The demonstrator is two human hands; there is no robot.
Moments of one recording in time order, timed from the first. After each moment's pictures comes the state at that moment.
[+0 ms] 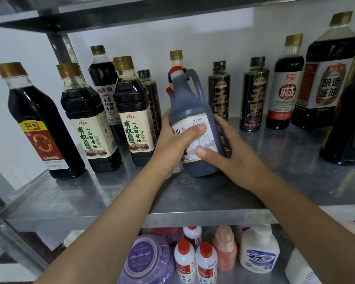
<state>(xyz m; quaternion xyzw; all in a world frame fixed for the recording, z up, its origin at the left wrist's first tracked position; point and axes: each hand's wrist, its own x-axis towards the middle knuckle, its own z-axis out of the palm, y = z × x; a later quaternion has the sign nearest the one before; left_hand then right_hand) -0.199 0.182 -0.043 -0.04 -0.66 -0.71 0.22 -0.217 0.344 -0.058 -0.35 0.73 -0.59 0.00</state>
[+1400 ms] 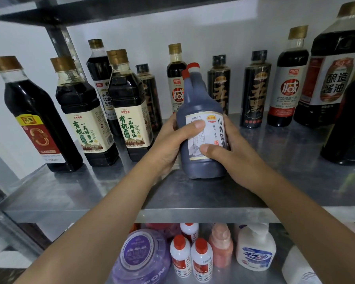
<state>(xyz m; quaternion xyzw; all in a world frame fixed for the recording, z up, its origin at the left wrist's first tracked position) -0.198 0.185 -0.044 -0.07 -0.63 -0.76 0.13 -0.224 0.350 -0.061 -0.32 0.73 -0.60 0.02</state>
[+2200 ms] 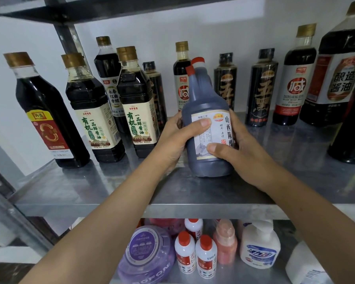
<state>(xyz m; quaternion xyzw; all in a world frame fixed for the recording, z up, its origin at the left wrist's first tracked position) -0.194 0.180 -0.047 -0.08 -0.66 -0.73 0.15 -0.224 0.353 -0.064 -0.37 0.71 -0.60 0.01</state>
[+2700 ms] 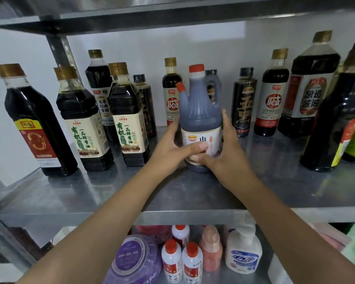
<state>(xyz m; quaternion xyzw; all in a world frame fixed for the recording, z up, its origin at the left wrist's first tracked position) -0.201 0.187 -0.054 -0.10 -0.75 -0.62 0.21 -0.226 0.347 -0.065 -0.29 0.76 -0.57 -0.11</state>
